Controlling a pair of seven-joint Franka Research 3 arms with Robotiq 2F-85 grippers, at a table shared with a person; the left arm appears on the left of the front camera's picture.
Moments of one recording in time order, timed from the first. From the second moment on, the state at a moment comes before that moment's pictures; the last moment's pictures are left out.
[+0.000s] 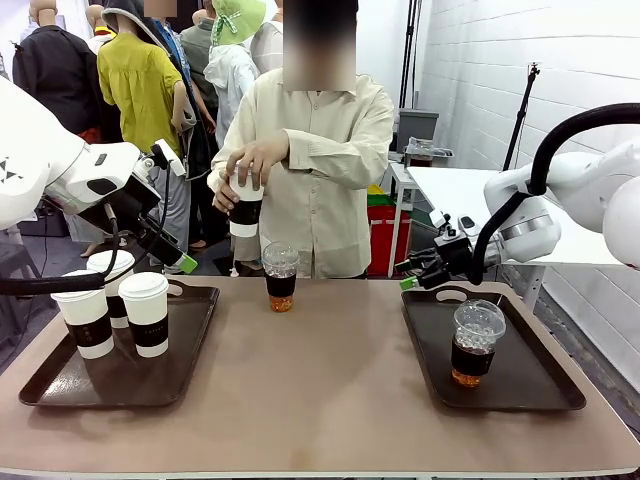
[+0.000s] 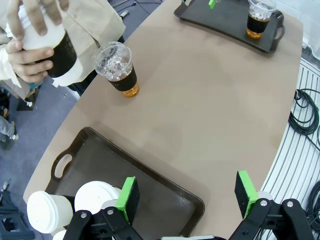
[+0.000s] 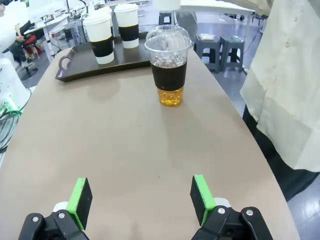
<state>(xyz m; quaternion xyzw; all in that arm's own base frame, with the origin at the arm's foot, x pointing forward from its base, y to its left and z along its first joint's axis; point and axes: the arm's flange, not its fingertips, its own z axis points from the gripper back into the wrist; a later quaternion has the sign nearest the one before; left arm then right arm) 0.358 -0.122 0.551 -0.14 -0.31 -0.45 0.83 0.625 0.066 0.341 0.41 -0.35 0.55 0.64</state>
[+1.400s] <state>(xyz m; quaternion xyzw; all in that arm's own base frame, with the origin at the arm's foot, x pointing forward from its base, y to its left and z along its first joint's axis) 0.358 -0.122 0.551 -0.14 -0.31 -0.45 0.83 0.629 0.136 0.348 0.41 -0.35 0.57 0.62</state>
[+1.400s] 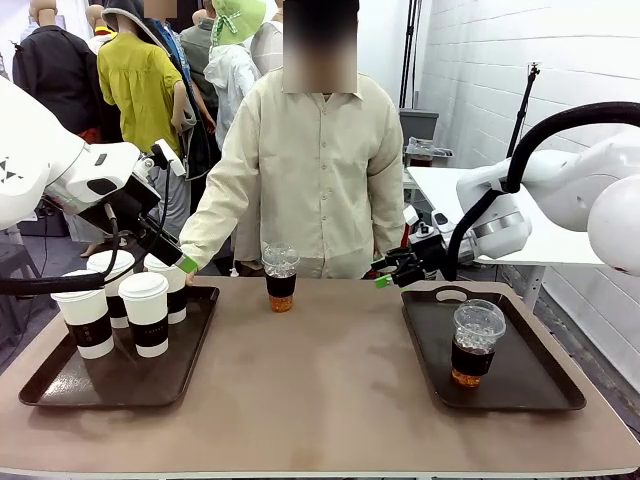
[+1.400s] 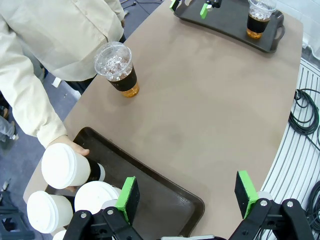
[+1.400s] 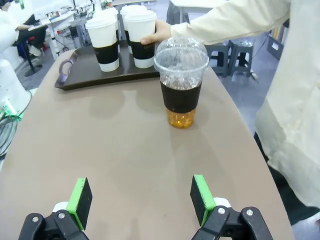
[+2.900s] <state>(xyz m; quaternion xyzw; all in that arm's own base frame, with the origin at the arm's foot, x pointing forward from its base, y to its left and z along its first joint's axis) 0.358 -0.122 0.551 -0.14 -0.31 -0.45 0.83 0.640 0.222 0.305 0.41 -0.38 0.55 0.61</state>
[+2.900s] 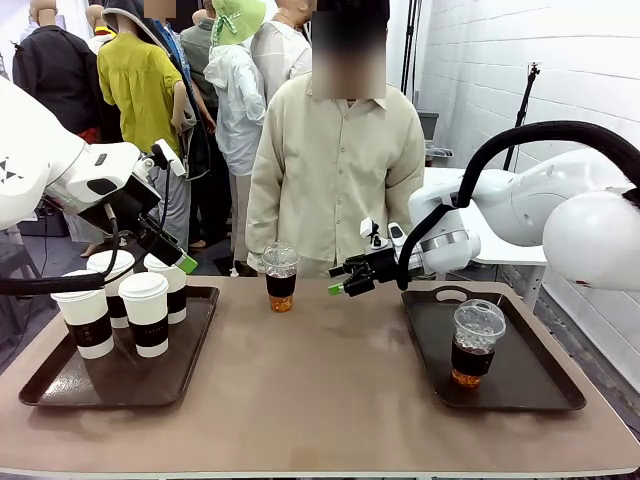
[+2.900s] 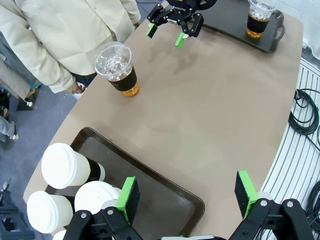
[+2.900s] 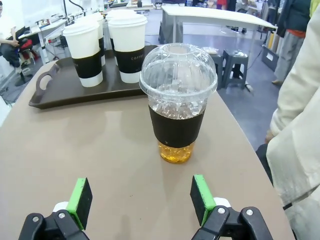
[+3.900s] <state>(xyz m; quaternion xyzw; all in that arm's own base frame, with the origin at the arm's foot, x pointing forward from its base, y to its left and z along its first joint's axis) 0.358 -0.122 0.551 -0.14 -0.31 -0.45 0.83 0.639 0.245 0.299 0.42 -0.37 0.56 0.61</state>
